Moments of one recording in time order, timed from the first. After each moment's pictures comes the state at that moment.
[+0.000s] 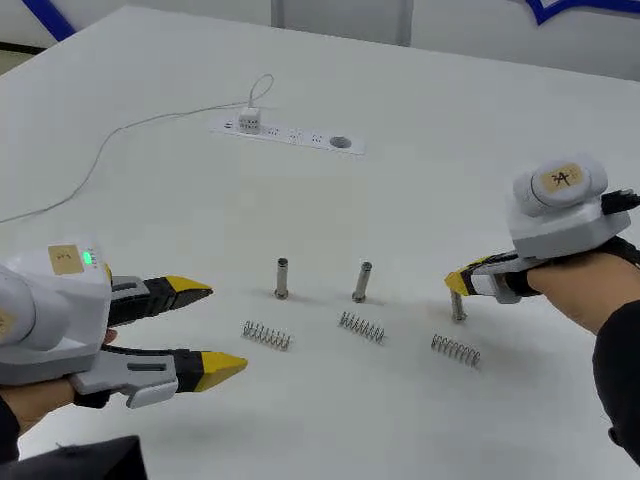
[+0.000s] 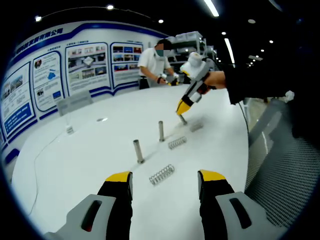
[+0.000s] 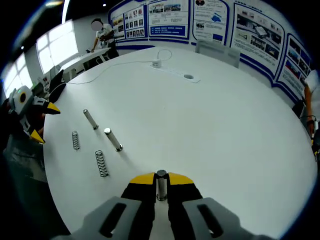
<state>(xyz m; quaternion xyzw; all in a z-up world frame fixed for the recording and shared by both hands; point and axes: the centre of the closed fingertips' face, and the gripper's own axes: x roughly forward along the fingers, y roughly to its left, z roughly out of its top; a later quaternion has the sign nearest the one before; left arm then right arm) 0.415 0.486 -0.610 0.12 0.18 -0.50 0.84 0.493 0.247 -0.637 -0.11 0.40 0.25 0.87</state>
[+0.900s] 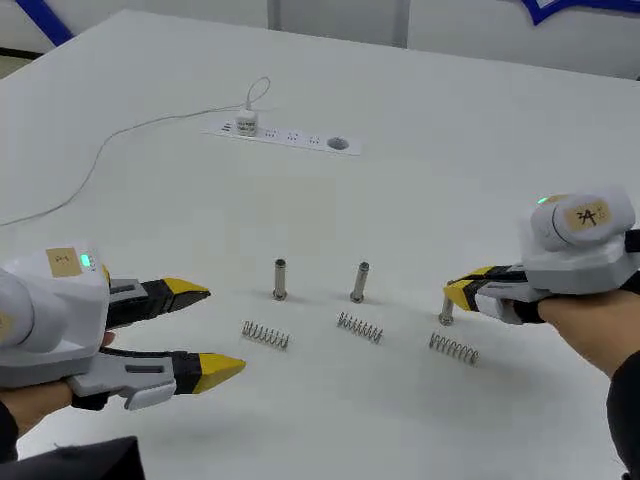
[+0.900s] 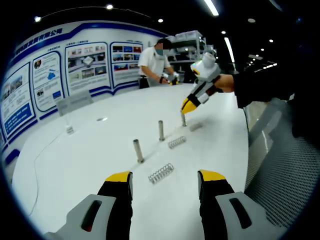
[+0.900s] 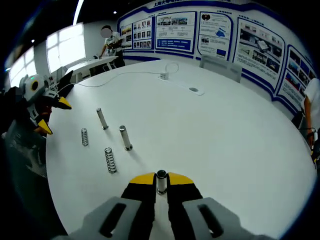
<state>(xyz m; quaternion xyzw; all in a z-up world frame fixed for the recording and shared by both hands) 0.415 0.486 -0.611 0.13 0.18 -0.50 0.84 0.478 0.255 -0.629 -0.13 0.34 0.27 0.89</state>
